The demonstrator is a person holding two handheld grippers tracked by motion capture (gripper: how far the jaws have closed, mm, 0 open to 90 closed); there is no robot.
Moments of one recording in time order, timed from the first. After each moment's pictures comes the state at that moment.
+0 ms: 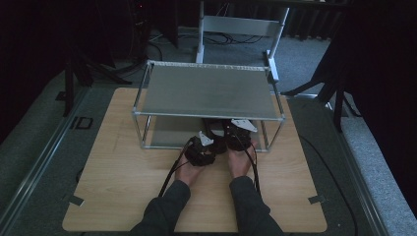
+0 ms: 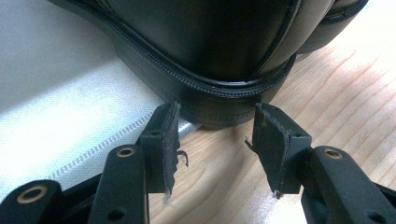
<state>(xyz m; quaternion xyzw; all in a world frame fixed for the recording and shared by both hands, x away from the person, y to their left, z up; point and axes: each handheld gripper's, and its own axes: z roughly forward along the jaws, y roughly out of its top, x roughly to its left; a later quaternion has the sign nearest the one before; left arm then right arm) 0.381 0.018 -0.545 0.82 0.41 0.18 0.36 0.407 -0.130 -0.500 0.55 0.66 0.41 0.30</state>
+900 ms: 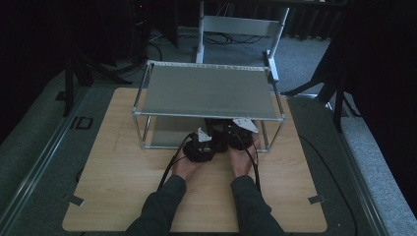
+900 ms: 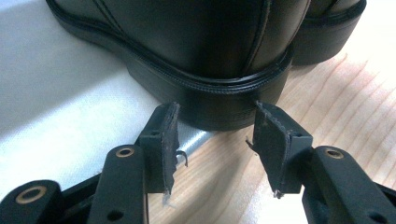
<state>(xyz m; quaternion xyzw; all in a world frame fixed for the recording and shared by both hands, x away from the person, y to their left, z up) 0.396 0.026 -0.544 0.83 0.38 0.16 0.38 0.407 -0.134 -0.497 0.53 0.65 0.43 0.33</state>
